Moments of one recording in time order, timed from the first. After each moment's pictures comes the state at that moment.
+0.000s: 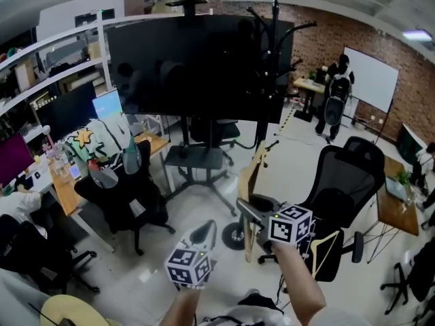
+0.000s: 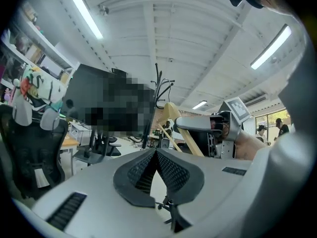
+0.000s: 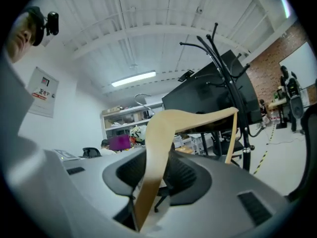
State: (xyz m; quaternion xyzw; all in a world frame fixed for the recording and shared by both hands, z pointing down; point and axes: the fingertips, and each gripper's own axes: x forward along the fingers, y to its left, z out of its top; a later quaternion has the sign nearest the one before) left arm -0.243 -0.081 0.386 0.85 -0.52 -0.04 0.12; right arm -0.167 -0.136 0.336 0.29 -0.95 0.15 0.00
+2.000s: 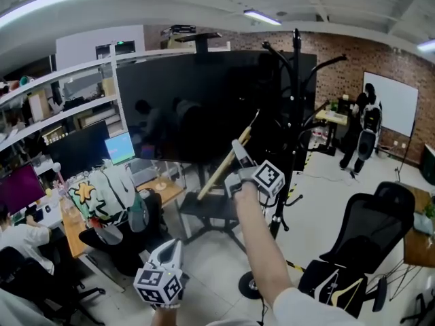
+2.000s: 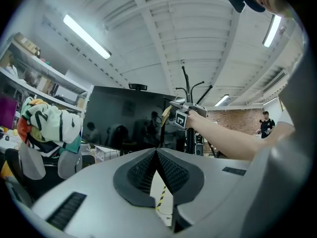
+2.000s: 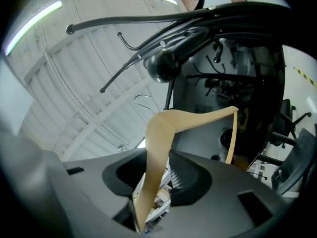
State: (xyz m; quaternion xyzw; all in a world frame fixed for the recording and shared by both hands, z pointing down) left arm -0.391 -0.235 0.326 0.77 -0.63 -0.04 0.05; right arm -0.249 -0.511 0.155 0.17 -0.81 0.34 -0.44
